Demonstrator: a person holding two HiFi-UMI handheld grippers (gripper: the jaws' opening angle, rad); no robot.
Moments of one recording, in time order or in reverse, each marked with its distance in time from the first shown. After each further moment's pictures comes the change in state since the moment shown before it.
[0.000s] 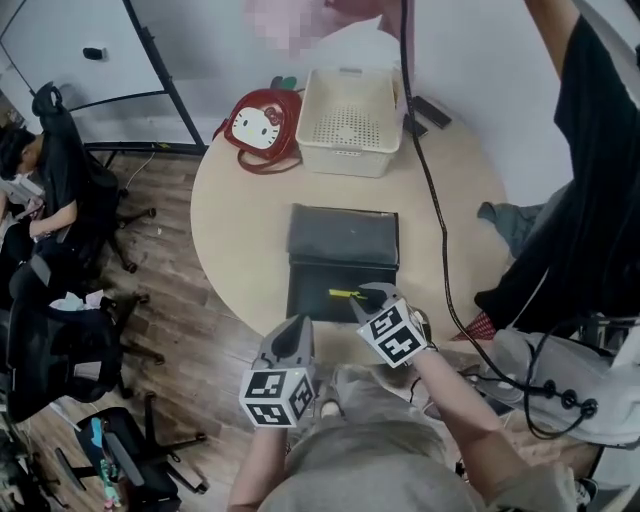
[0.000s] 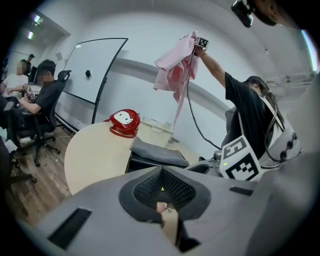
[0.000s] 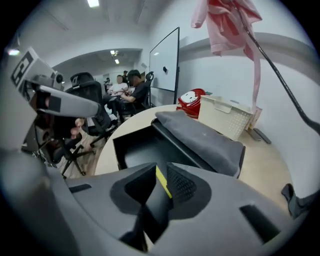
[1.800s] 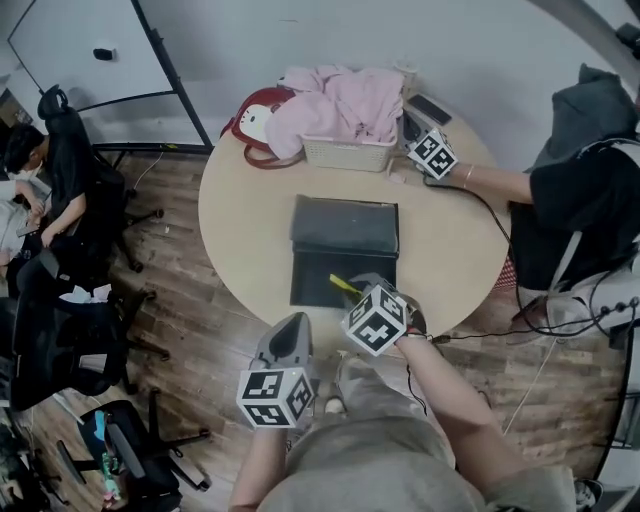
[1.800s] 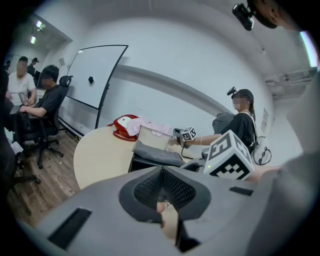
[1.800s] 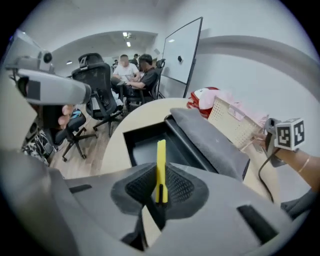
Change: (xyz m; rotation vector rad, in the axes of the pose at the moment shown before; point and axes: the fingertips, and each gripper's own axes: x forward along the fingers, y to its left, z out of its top) left arm -0.033 -0.008 -0.003 0.011 -0.039 0.031; right arm 0.001 0.027 0.005 -0.158 0.130 0.005
